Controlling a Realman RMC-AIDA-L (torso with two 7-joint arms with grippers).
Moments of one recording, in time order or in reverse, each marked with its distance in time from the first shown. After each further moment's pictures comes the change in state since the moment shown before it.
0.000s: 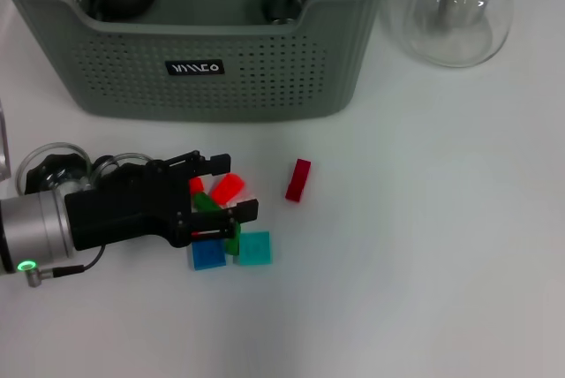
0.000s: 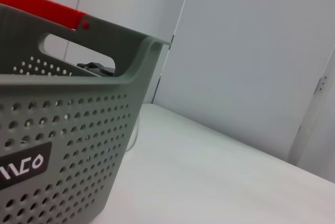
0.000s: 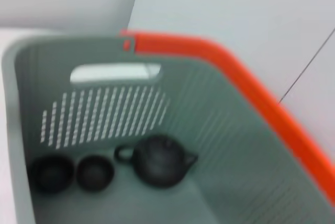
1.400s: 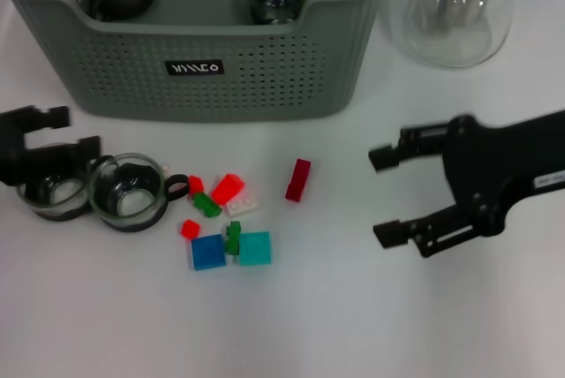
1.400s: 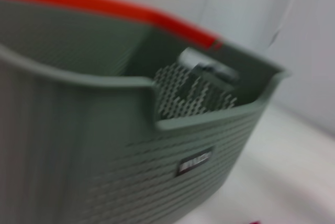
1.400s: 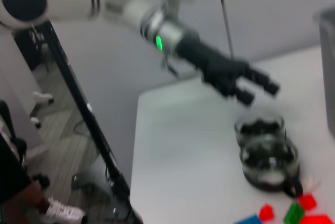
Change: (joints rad) left arm 0.074 0.075 -0.184 0.461 0.116 0.159 -0.444; right arm -0.596 -0.005 0.258 -0.173 0.511 -0.871 -0.433
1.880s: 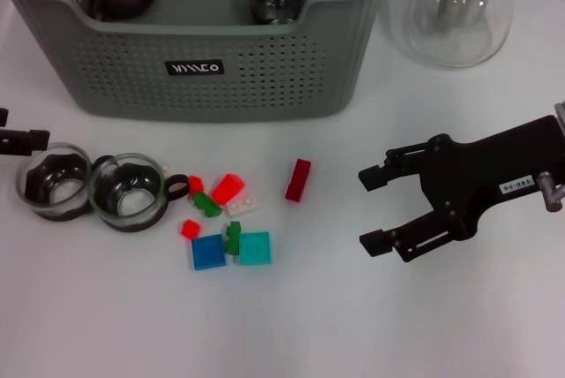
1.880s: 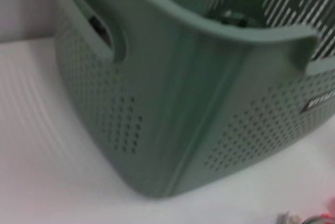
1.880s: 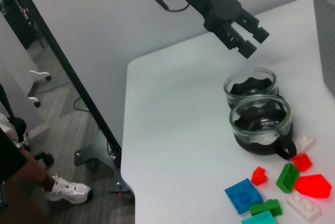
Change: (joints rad) left arm -0.129 -0.012 0.012 0.287 0.402 -0.080 -0.309; right arm 0.096 0.002 0.000 0.172 -0.137 0.067 -0.013
